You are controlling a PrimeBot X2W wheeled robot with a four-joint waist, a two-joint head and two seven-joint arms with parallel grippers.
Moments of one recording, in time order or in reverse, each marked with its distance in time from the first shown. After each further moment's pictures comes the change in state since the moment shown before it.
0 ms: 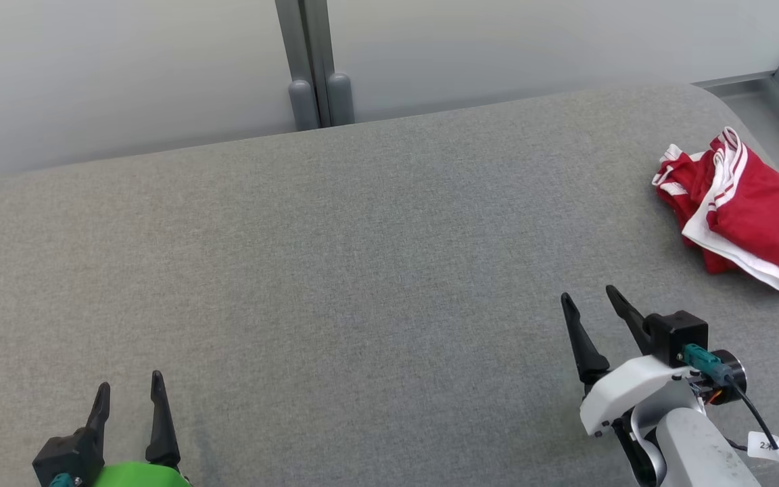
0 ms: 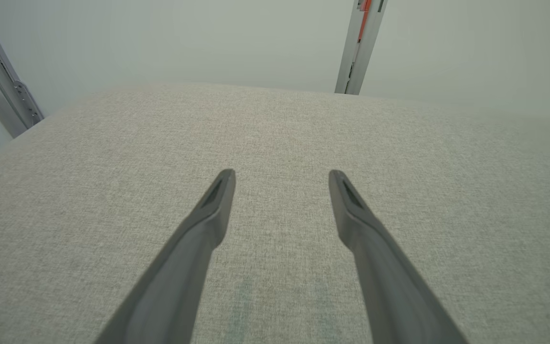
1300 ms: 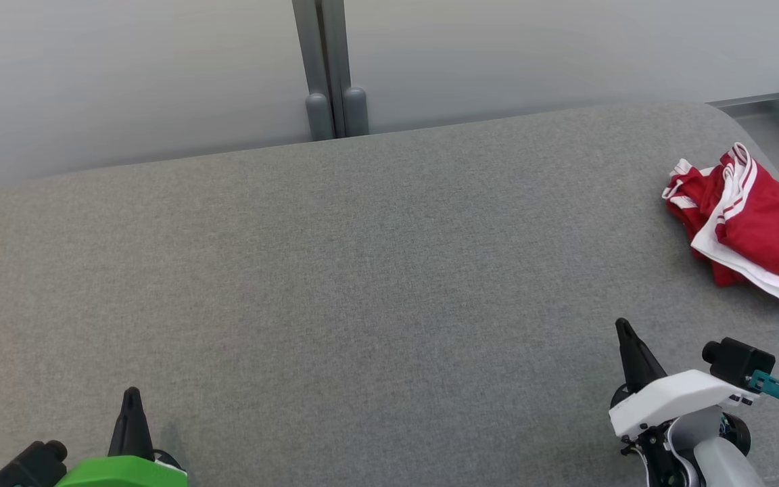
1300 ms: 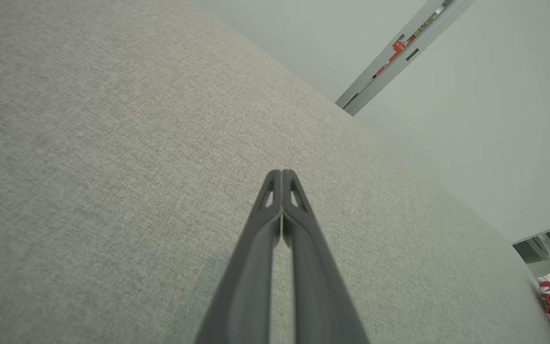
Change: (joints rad) left arm 0.001 -0.012 -0.014 -0.002 -0.510 0.000 0.132; right arm 0.095 0.007 -0.060 -0.061 0.496 0.000 0.131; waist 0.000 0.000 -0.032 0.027
